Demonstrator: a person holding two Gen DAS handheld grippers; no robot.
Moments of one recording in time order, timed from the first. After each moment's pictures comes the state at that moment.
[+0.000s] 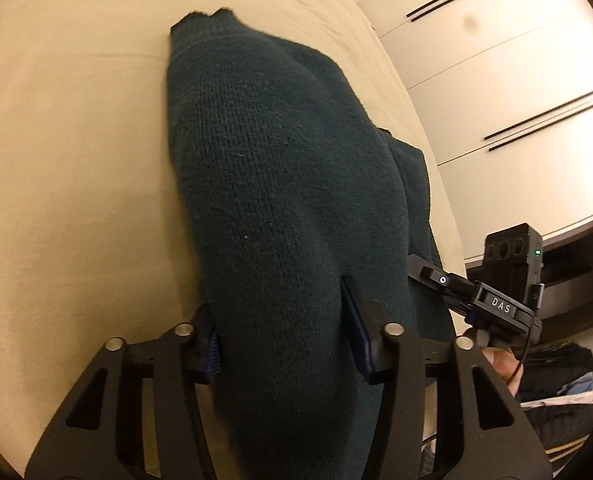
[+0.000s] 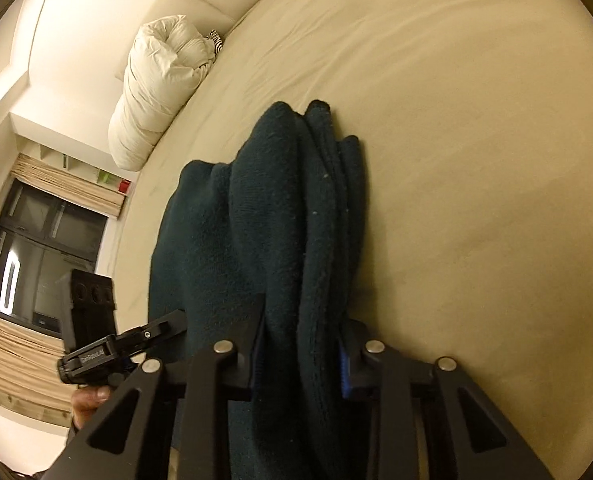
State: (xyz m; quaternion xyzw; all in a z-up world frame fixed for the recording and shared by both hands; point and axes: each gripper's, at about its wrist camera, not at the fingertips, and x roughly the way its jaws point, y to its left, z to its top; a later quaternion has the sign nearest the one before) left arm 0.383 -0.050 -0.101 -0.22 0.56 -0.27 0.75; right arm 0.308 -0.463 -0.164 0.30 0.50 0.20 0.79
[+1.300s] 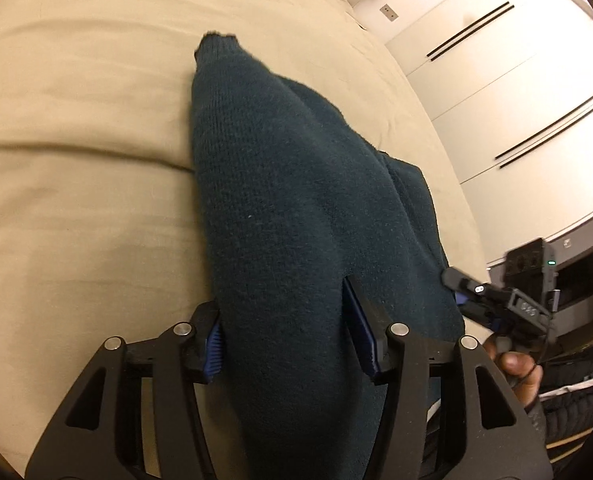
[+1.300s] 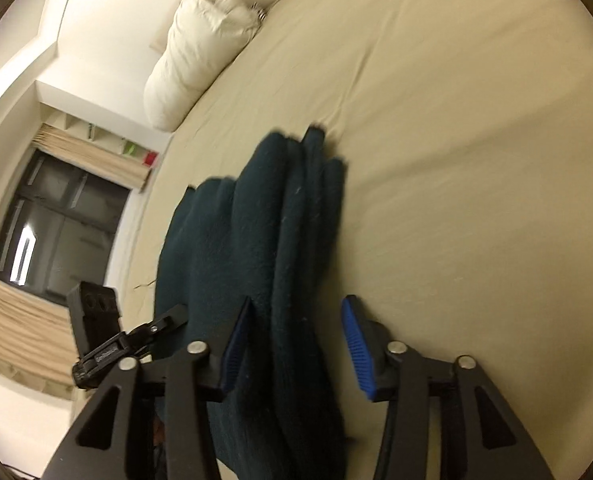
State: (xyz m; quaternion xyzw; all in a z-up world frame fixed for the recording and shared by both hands) left arm 0.219 0.115 -0.070 -0.22 0.51 -0.20 0.80; right arm 0.162 -0.333 -0.151 0.30 0.49 0.24 0.78
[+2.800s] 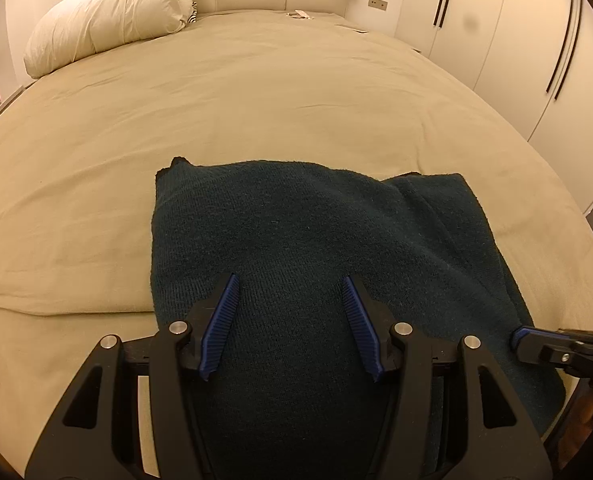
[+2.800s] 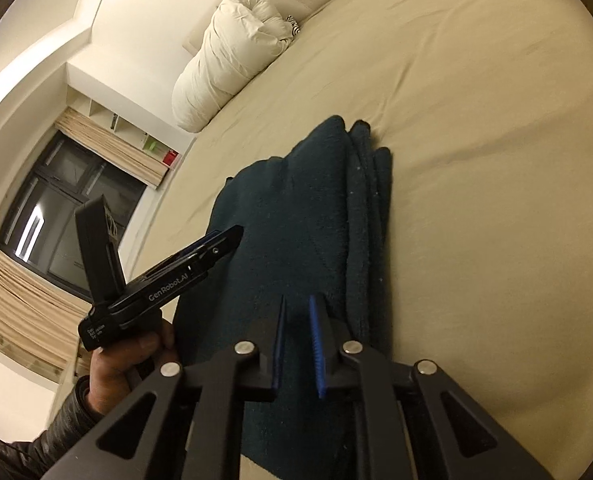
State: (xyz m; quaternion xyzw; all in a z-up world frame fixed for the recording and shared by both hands) left arm 0.240 0.057 -0.062 0.00 0.44 -0.11 0.89; right arm 0.120 -0.296 -0.147 0.27 0.45 0.27 0.81
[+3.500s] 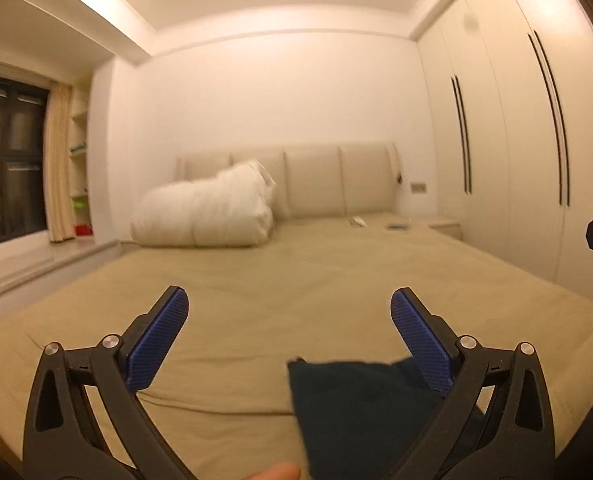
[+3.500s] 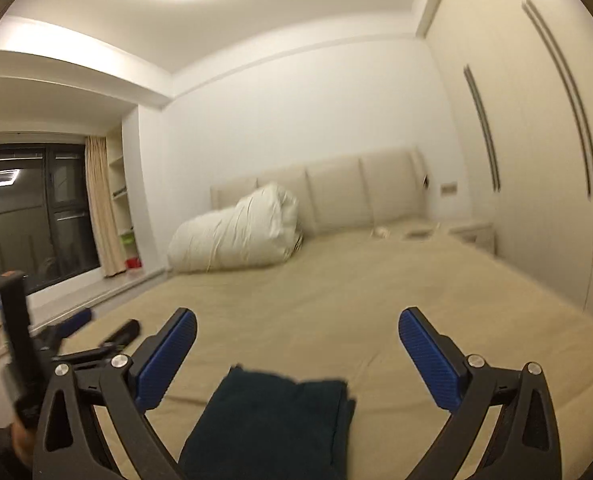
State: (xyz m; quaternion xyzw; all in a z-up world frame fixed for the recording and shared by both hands) left arm 0.026 0.091 0.121 0.03 0.06 0.02 1.00; right arm -0.030 -0.274 0.066 0.09 0.06 0.12 0.99
